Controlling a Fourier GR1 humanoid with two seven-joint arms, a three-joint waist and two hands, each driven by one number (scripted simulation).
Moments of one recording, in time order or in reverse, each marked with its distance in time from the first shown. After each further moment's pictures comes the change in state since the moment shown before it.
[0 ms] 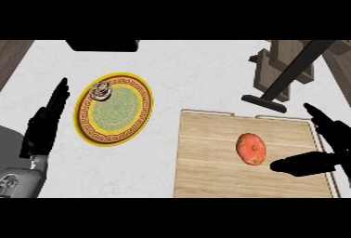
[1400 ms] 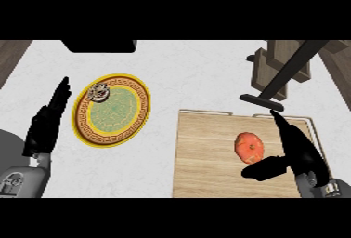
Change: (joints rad) left arm -0.008 -0.068 0.065 0.007 -0.073 -0.046 0.005; right arm -0.059 0.213 0.152 0.072 0.312 0.104 0.079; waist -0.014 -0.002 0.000
